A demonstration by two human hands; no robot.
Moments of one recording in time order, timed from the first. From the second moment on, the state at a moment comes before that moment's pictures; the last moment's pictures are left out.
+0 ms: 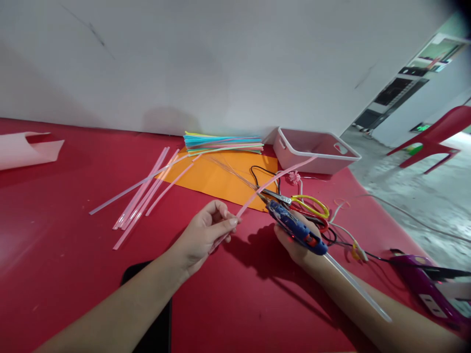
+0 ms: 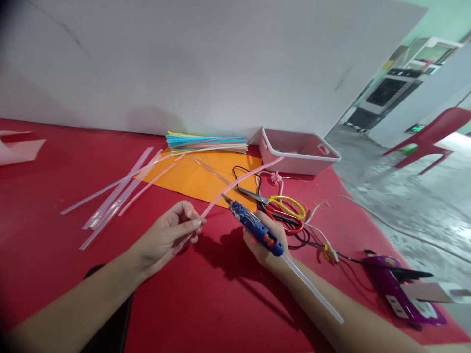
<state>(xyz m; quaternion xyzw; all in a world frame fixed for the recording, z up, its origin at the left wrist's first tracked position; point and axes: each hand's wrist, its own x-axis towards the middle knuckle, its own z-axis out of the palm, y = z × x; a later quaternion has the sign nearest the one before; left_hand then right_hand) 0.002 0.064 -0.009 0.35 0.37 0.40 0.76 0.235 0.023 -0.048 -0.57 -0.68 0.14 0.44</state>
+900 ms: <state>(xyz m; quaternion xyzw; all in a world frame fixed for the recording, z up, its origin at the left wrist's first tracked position) 0.006 0.065 -0.010 0.37 0.49 0.32 0.72 0.235 0.023 -0.047 -0.49 -0.77 0.15 0.37</state>
